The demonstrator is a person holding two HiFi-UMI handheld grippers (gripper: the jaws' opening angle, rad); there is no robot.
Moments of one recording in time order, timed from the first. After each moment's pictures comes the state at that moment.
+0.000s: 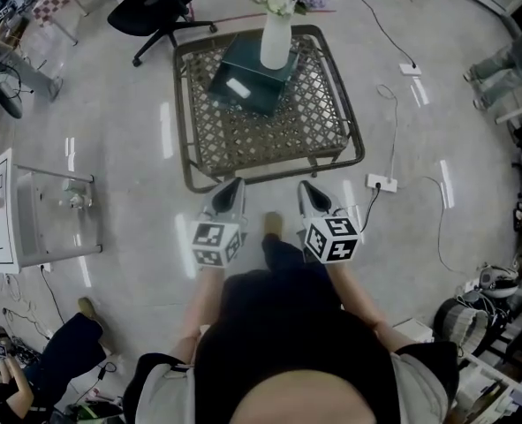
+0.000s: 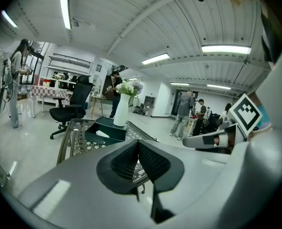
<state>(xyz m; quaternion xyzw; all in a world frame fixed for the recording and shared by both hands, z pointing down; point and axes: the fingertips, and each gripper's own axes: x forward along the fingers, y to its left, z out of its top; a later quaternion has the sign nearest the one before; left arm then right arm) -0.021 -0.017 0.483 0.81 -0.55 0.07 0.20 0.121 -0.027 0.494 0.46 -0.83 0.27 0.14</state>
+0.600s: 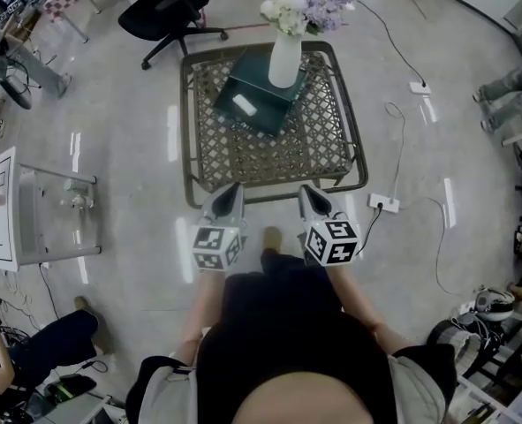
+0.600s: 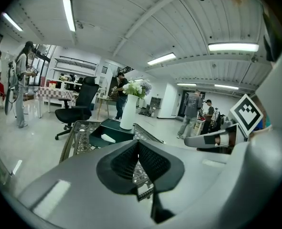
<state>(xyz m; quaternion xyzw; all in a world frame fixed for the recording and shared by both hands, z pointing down) -0.034 -0.064 0.488 0.78 -0.58 0.06 0.20 0.113 -0.085 0.499 0.43 -0.85 0.27 0.15</state>
